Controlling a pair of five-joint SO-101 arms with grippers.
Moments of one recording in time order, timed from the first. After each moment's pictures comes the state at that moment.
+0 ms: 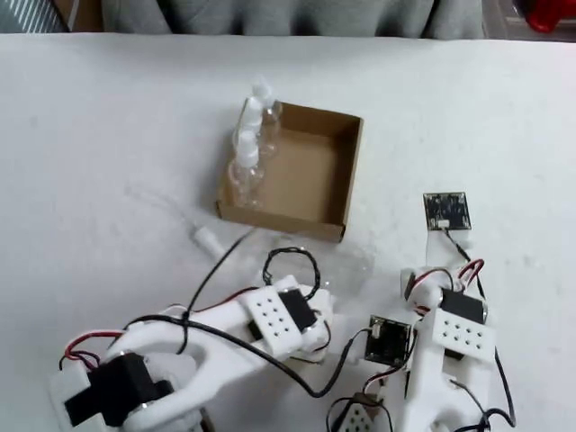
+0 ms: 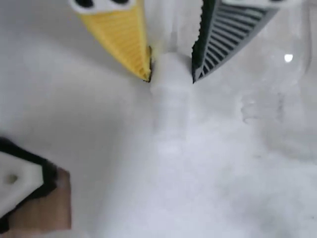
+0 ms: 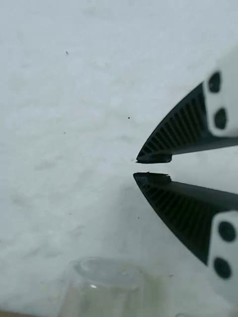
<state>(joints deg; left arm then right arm) 55.6 -8.8 48.7 48.6 -42.5 14.6 -50.5 74.6 44.9 21.4</state>
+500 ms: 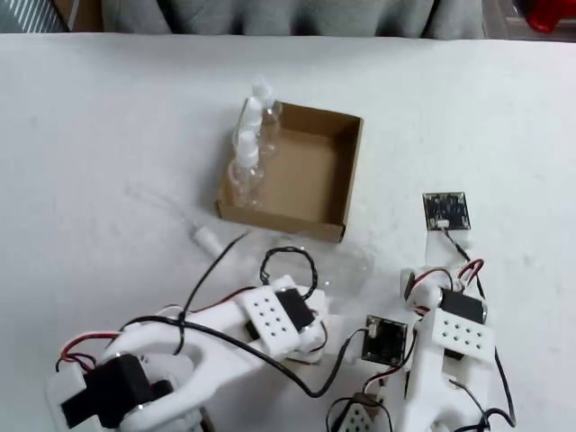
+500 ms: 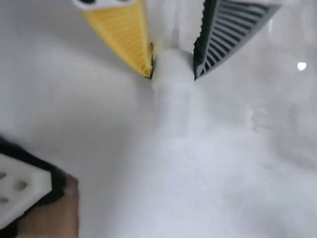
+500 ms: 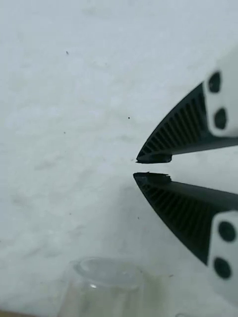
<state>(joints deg) 55.6 -9.7 49.3 51.8 -42.1 14.6 -50.5 74.6 44.9 21.4</state>
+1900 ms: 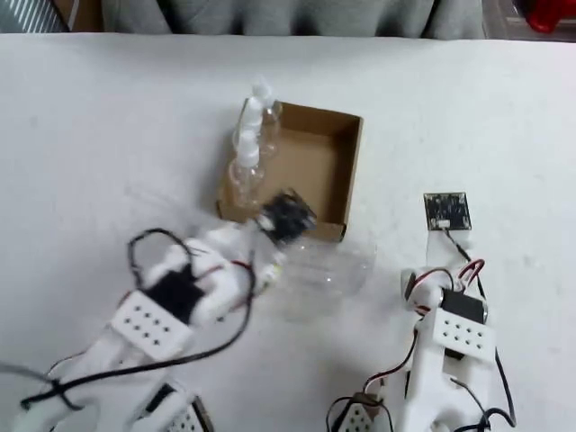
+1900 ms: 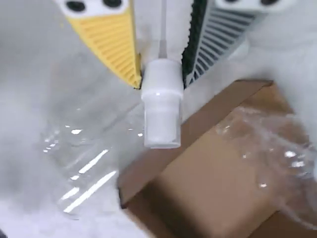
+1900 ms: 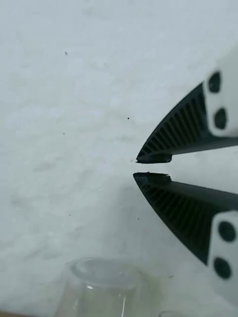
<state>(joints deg) 27.0 -48.9 59.8 50.7 -14.2 14.7 -50.5 74.6 44.9 21.4</state>
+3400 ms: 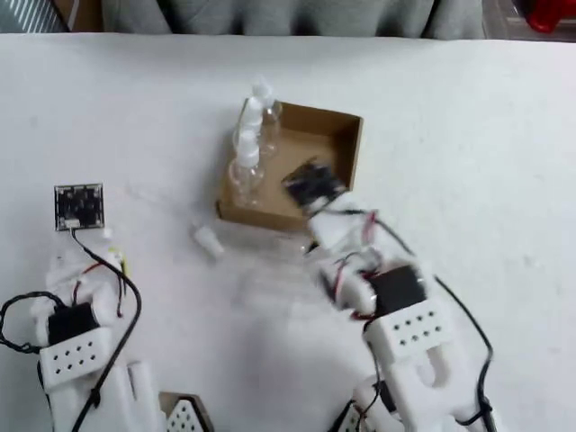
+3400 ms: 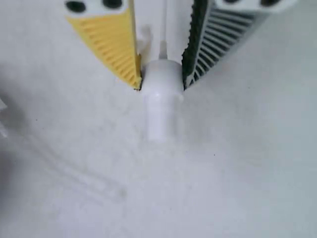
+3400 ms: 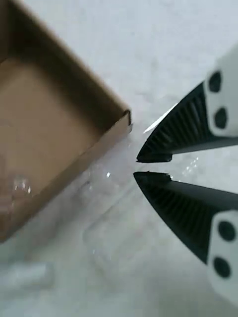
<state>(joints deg) -28.0 -63.6 79.5 43.0 -13.7 -28.1 -51.0 52.0 61.0 21.4</state>
